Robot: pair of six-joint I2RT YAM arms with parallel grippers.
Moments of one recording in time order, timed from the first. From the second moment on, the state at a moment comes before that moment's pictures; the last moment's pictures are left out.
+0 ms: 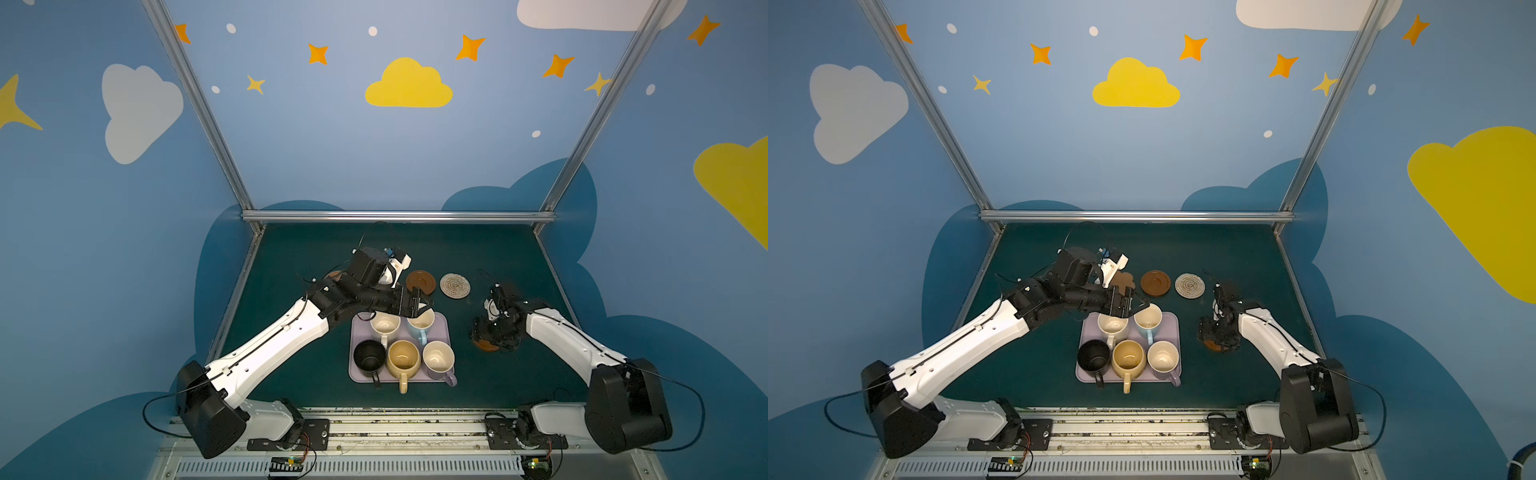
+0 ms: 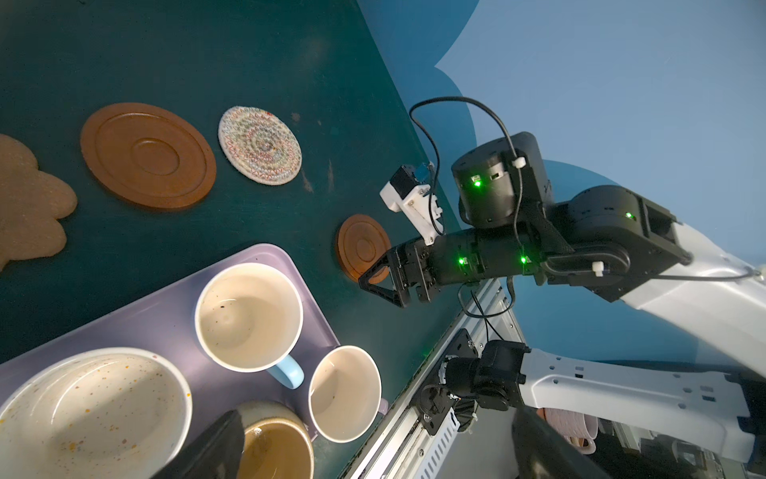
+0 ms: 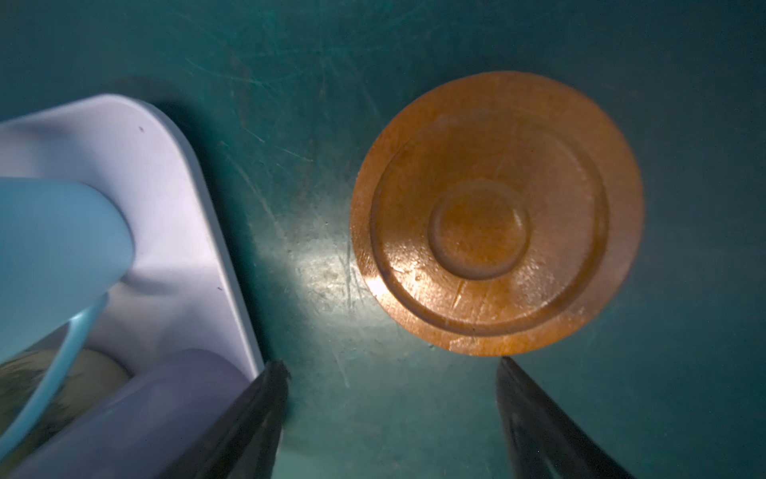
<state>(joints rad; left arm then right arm) -0.74 1.35 1.28 -0.60 0.41 -0.55 0.28 1.35 0.80 -0.81 -0.13 0.36</state>
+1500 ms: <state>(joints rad) -0.75 1.45 1.30 -0.65 0.41 -0.55 0.30 1.75 1.06 -0.89 0.03 0.34</state>
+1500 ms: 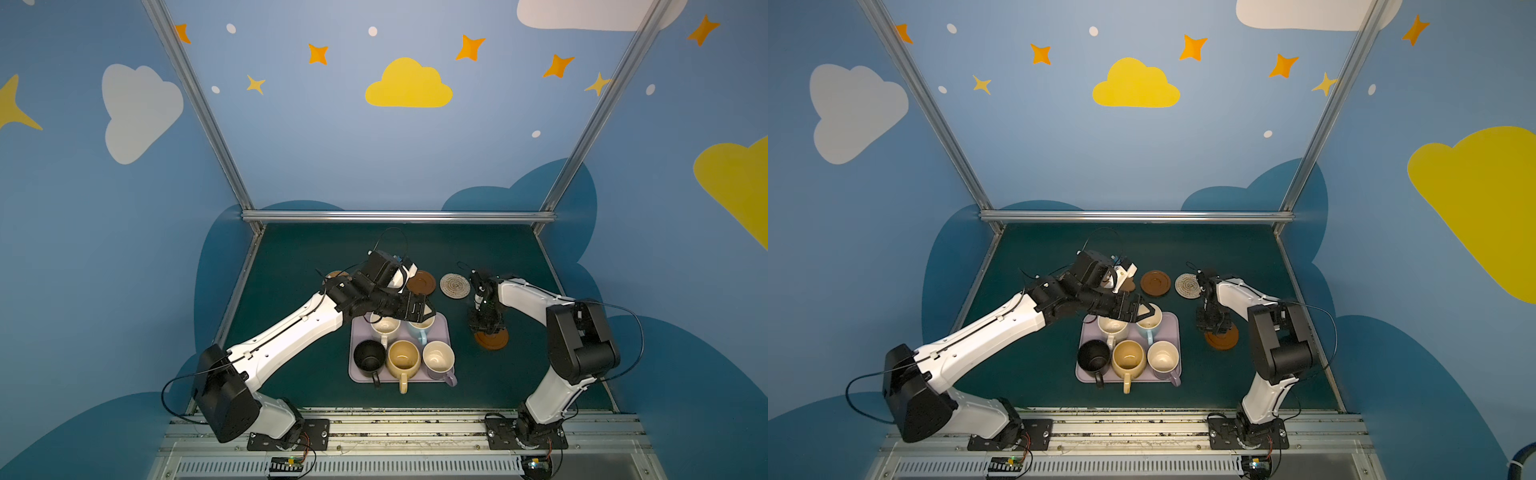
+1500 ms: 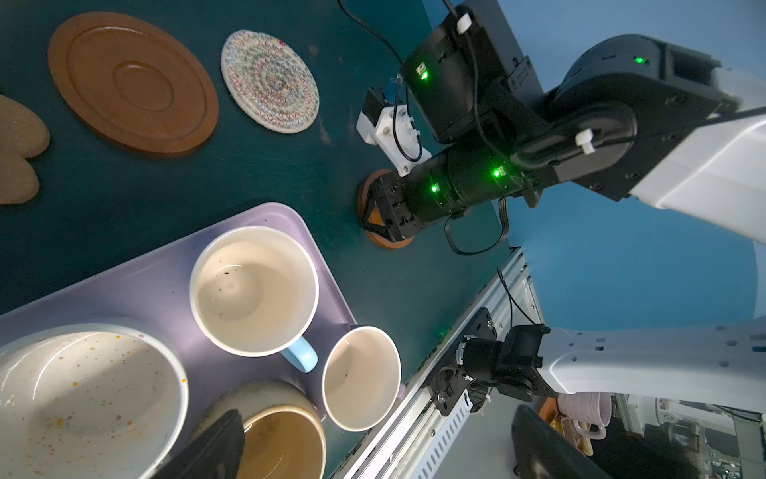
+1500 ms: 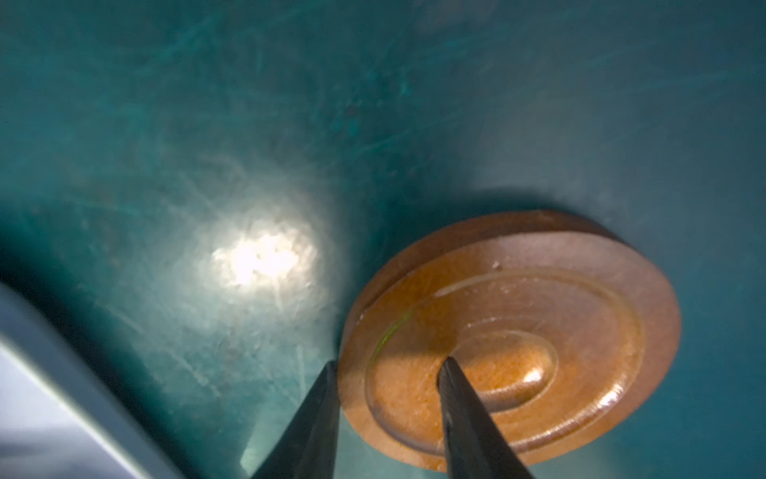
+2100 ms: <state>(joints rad) -0.73 1.45 1.31 -0.64 0.41 -0.55 0.19 1.89 1.26 -0.91 0.01 0.31</state>
